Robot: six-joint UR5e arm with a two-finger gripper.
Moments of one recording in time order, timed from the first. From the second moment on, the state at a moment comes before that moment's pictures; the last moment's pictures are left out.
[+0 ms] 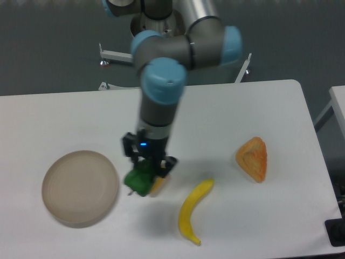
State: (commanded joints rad) arm 1.96 -2.04 -1.33 -1.07 1.34 0.48
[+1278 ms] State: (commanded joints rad) arm 1.84 -2.14 -1.45 -0.88 1.34 0.54
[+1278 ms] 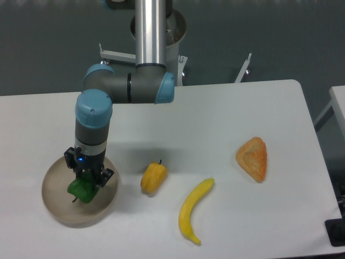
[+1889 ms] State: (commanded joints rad) arm 1.83 -2.16 -1.47 -0.85 1.33 0.55
